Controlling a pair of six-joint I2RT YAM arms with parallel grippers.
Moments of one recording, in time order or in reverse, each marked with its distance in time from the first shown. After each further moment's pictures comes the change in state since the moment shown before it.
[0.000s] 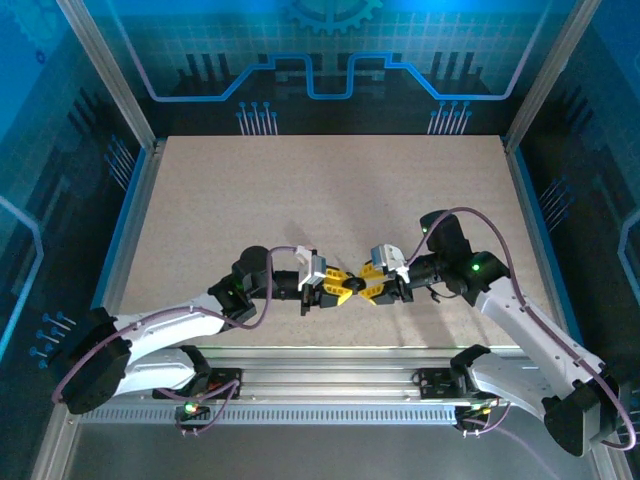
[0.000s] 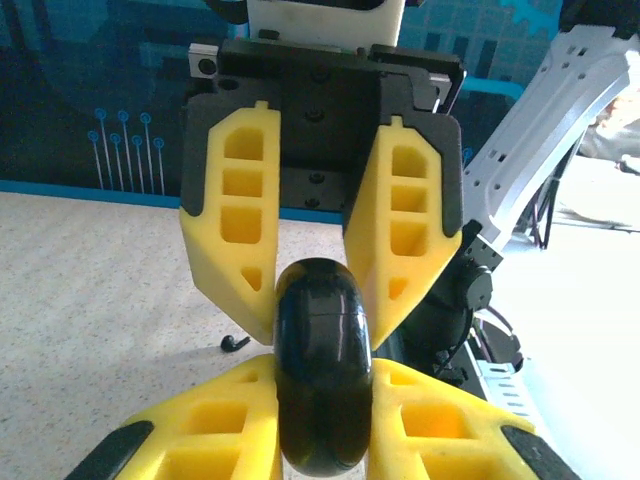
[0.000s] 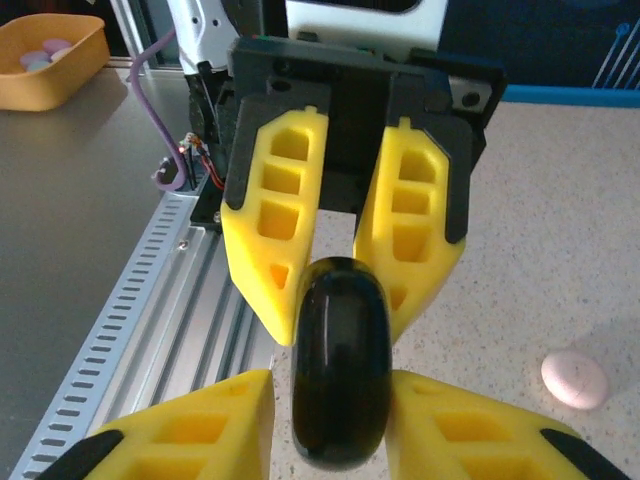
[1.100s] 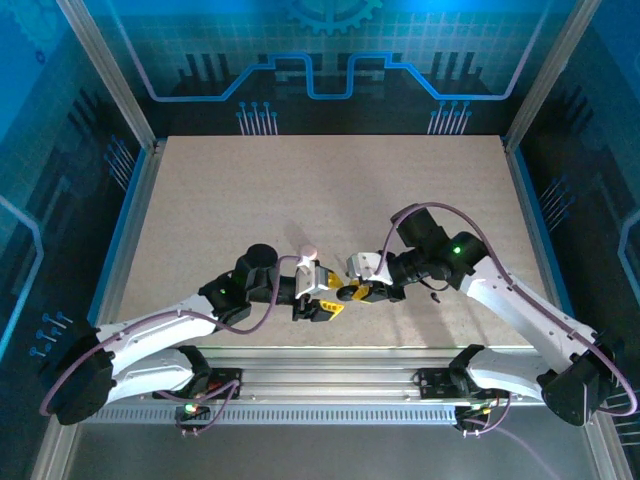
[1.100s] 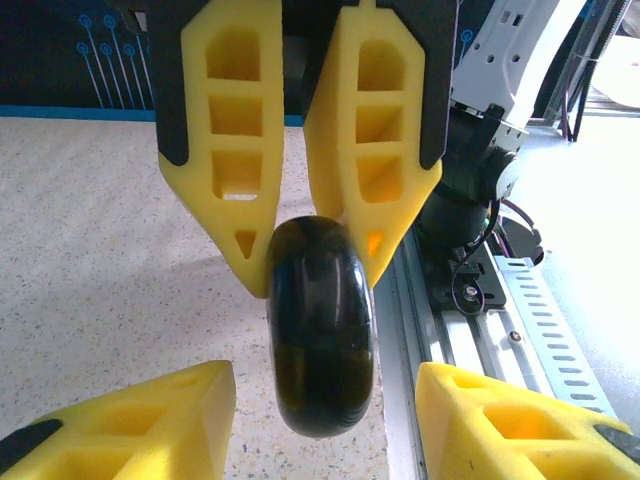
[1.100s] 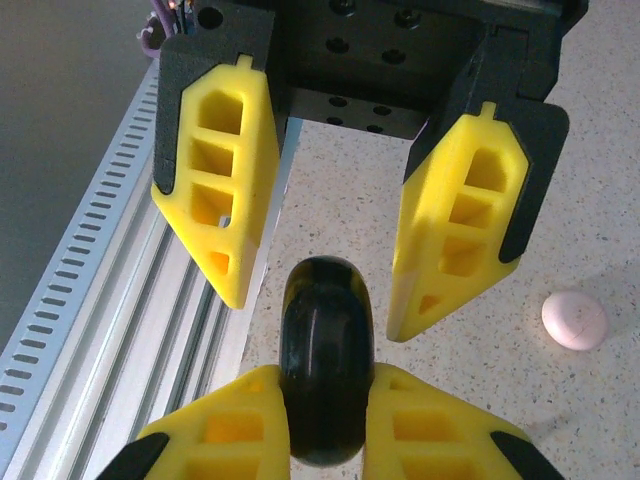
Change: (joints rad) left arm 0.000 -0.086 0.050 -0.409 -0.033 0.248; right arm 0.168 0.151 0.214 -0.280 0.304 -0.179
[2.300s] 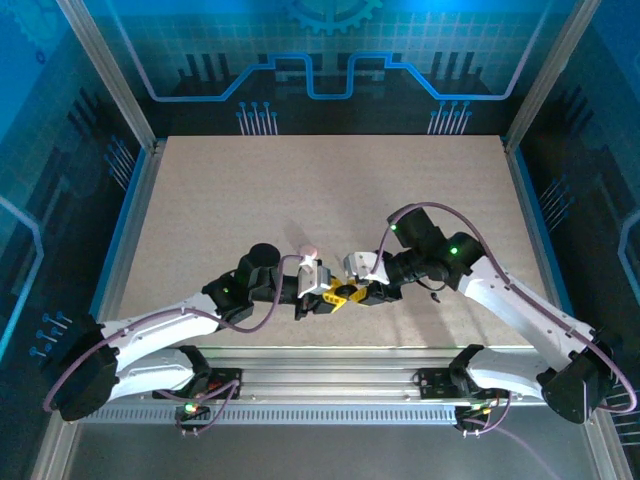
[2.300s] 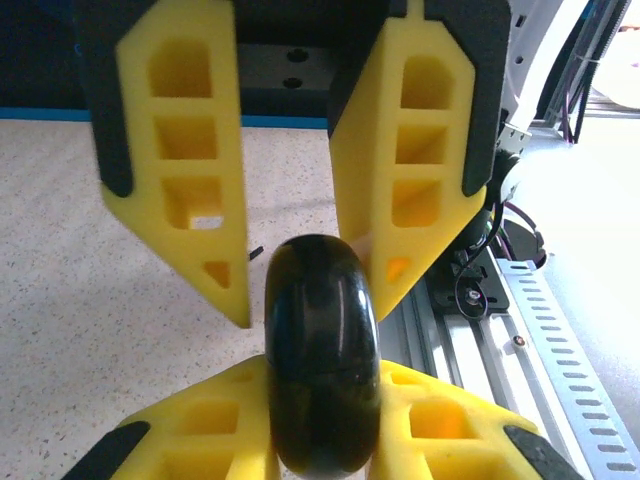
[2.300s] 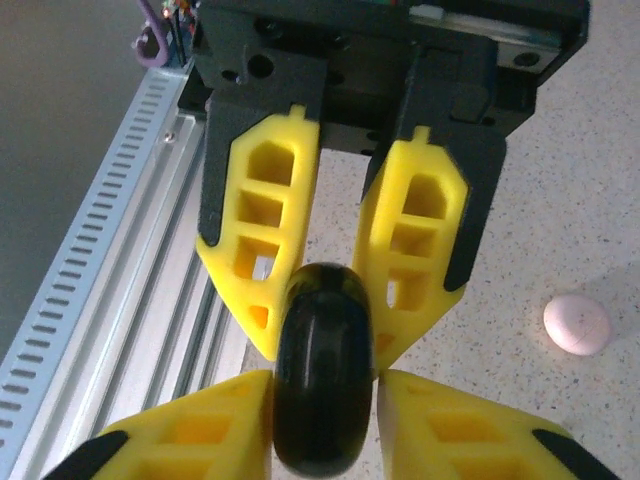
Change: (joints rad) left arm -0.009 0.029 0.007 0.027 -0.001 -0.005; right arm 0.018 0.000 -0.011 0.047 0.011 0.050
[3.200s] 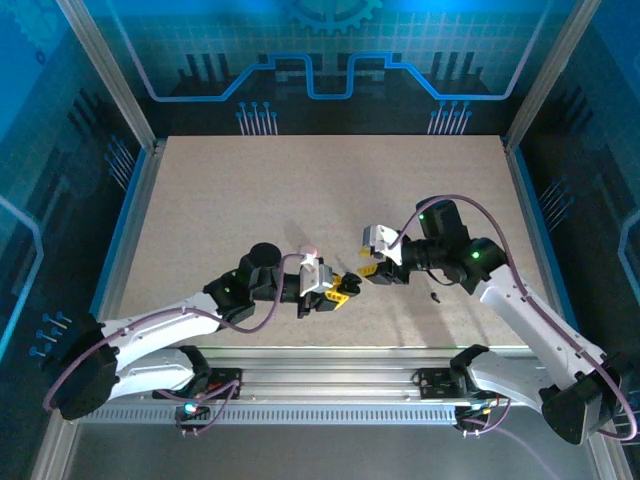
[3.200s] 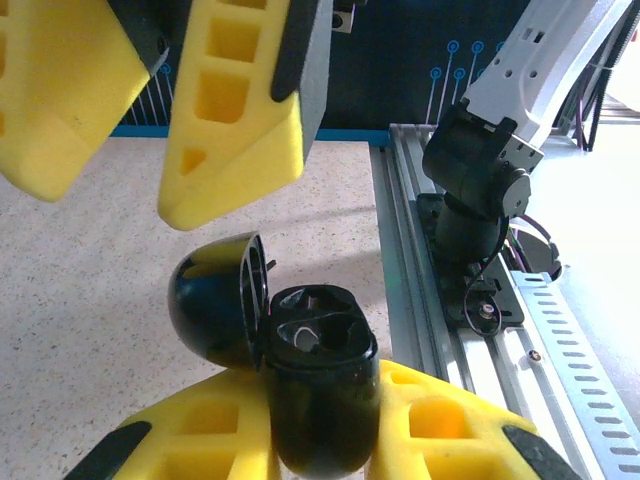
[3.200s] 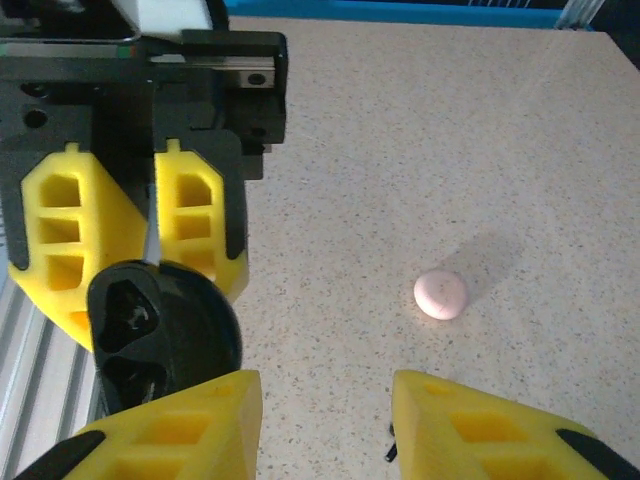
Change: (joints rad) left arm -0.011 0.006 0.011 0.026 -0.033 -0.002; right arm -0.158 -0.093 -0.059 0.188 0.016 0.185
